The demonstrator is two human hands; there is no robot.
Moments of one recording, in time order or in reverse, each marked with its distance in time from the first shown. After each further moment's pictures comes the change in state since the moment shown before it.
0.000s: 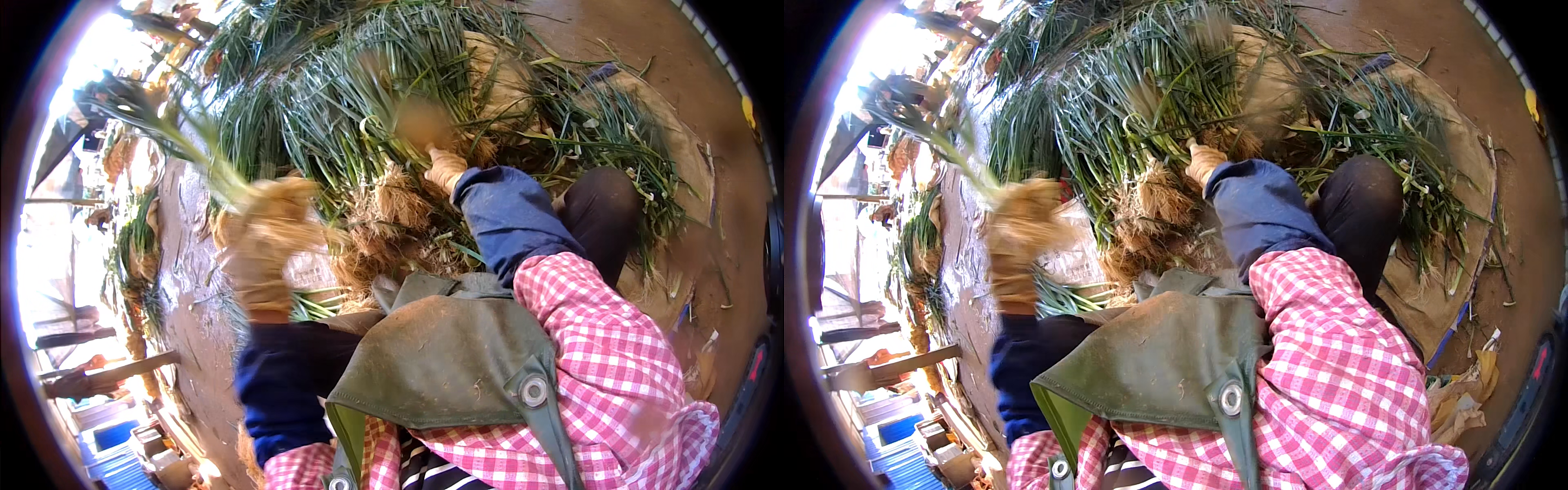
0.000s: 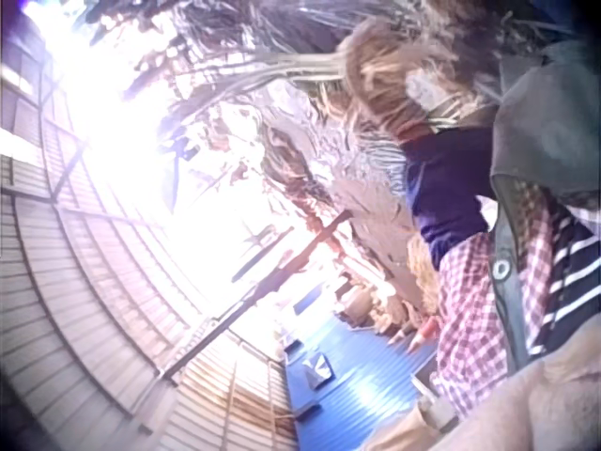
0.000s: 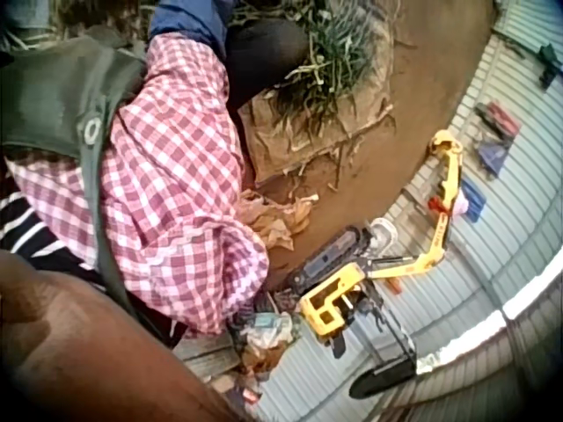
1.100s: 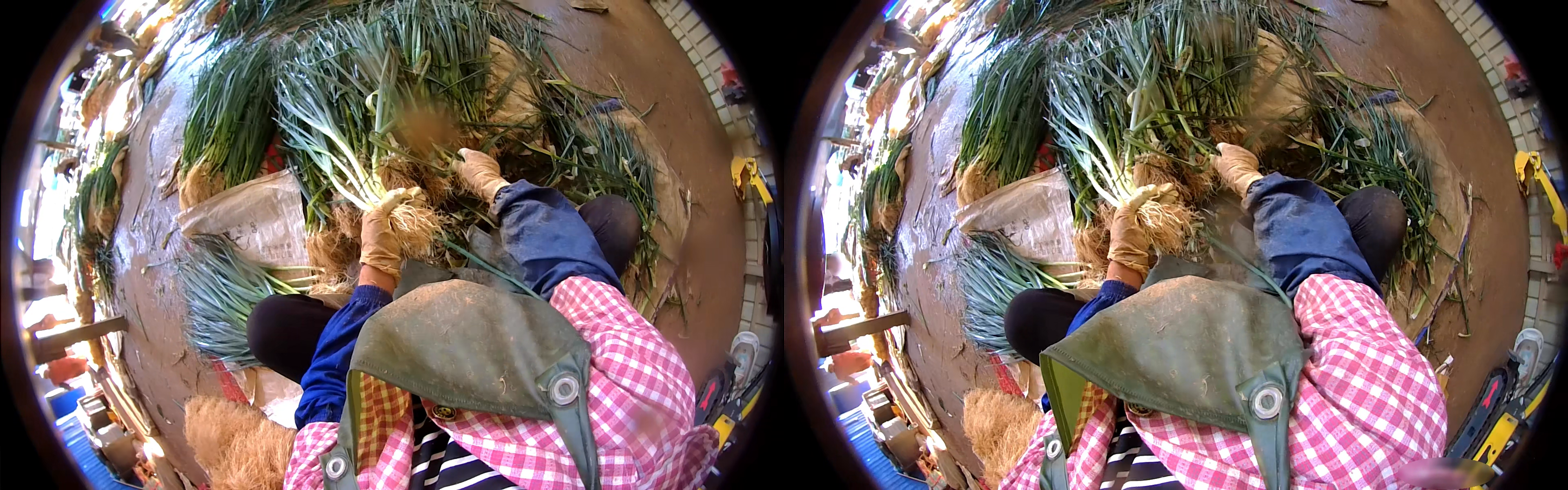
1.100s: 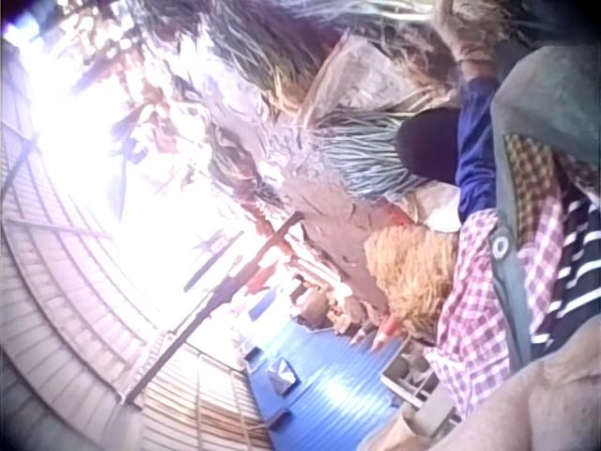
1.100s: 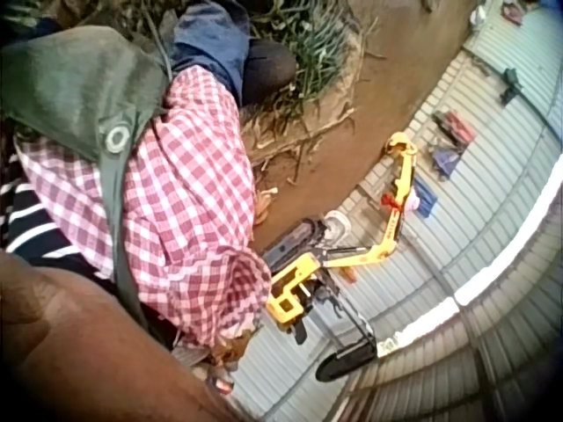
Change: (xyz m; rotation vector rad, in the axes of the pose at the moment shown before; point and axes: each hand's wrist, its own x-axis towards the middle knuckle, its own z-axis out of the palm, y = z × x) left_hand -0.025 -0.191 0.050 -0.692 0.467 -0.523; right_hand -0.035 0.004 -0.042 -0.203 0.000 0.047
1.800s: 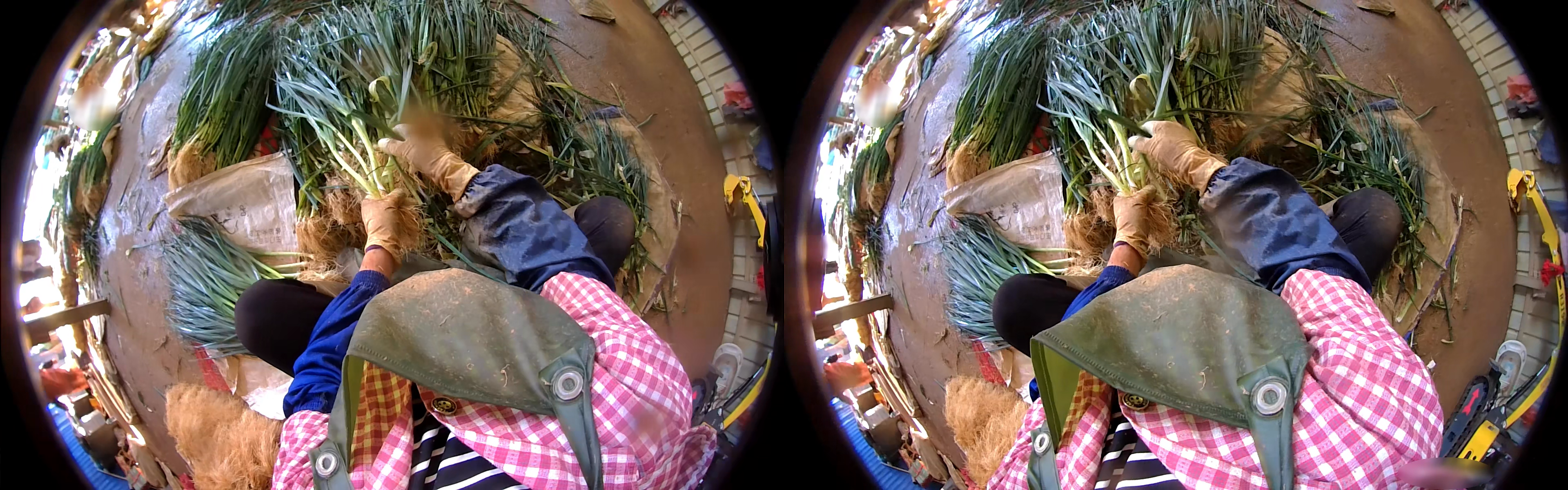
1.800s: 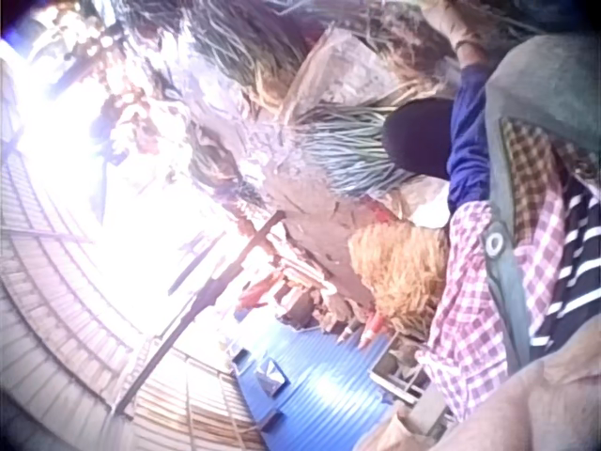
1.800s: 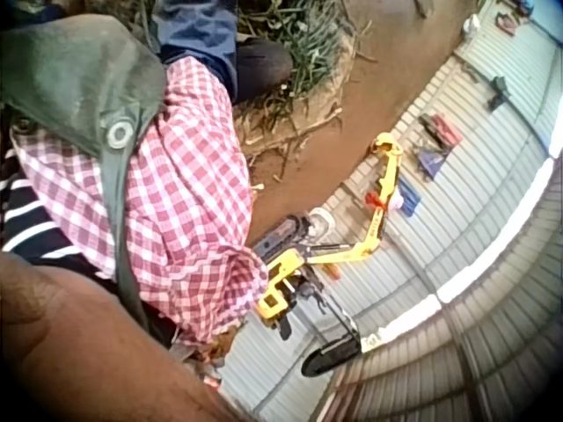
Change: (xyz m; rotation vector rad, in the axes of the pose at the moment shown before) left_hand 0.014 -0.021 -0.018 0.467 0.171 0.158; right_hand 0.003 -0.109 0.000 0.495 -0.022 -0.439
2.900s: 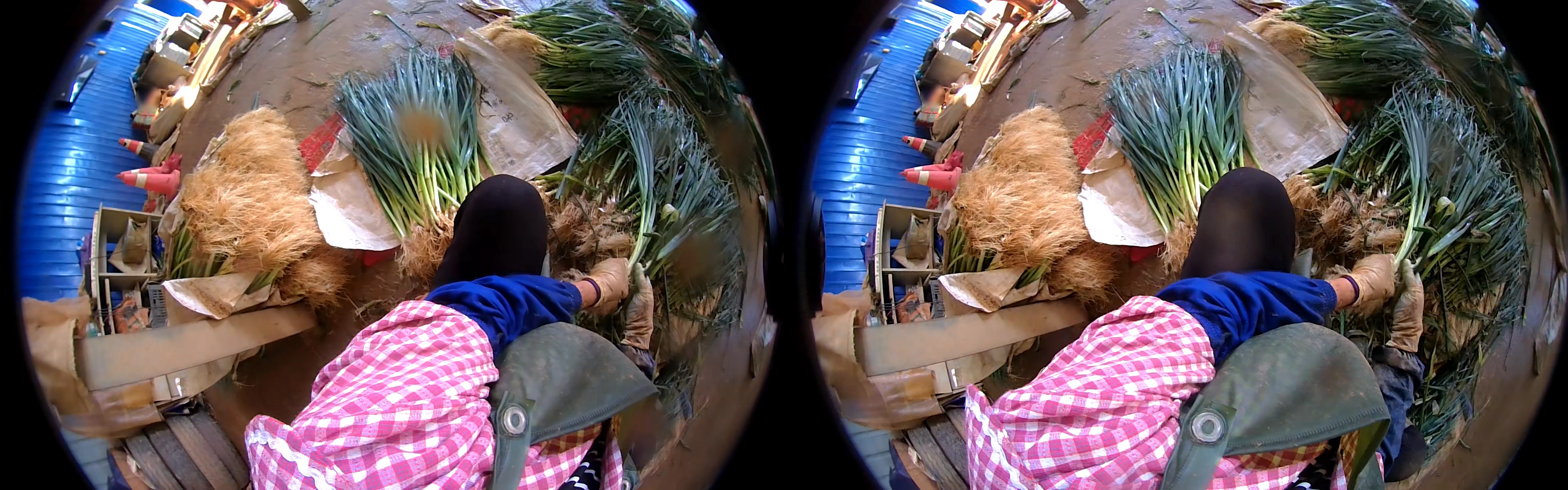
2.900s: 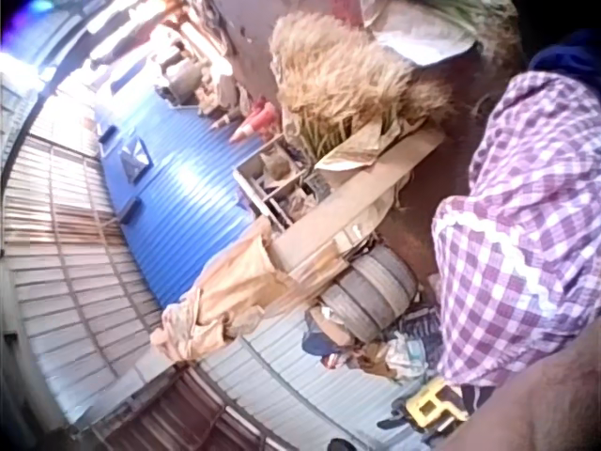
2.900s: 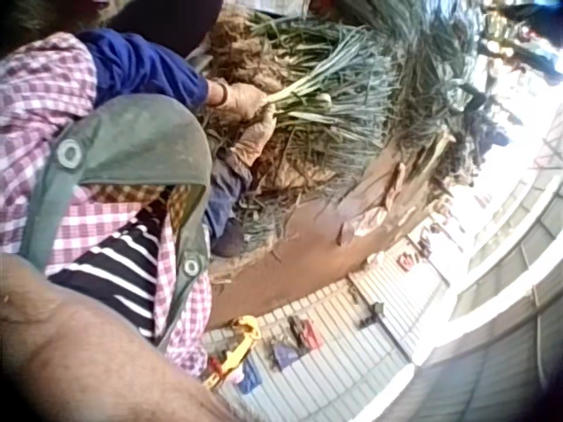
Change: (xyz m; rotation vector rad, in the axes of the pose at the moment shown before) left_hand 0.009 -0.003 0.011 0.564 0.100 0.205; right_hand -0.052 -0.011 0.012 0.831 -0.321 0.472
